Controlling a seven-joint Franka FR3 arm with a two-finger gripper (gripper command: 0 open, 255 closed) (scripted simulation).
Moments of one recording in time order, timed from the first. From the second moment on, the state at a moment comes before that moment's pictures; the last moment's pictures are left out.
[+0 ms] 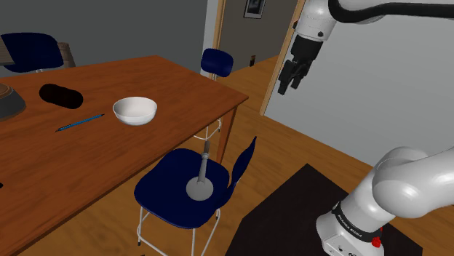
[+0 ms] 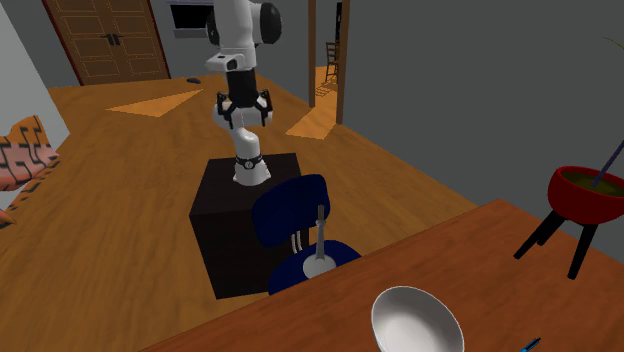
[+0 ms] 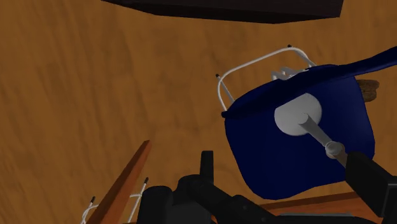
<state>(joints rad) 0.02 -0.58 0.08 -2.28 0.04 1.71 -0.01</state>
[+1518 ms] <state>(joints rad) 0.13 0.21 0.29 -2.00 -0.03 2.01 0.28</state>
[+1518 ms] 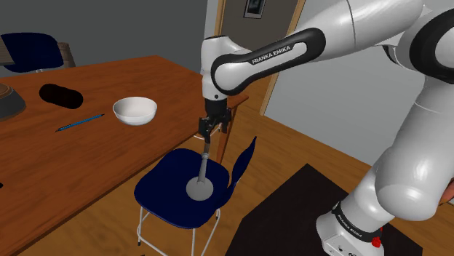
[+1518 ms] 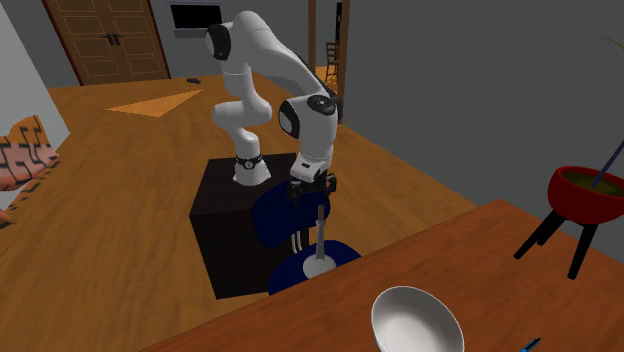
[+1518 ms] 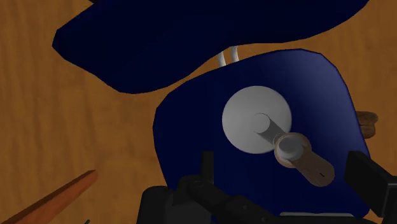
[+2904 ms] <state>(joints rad) 0.18 0.46 0.28 -1.88 -0.09 2.09 0.34</state>
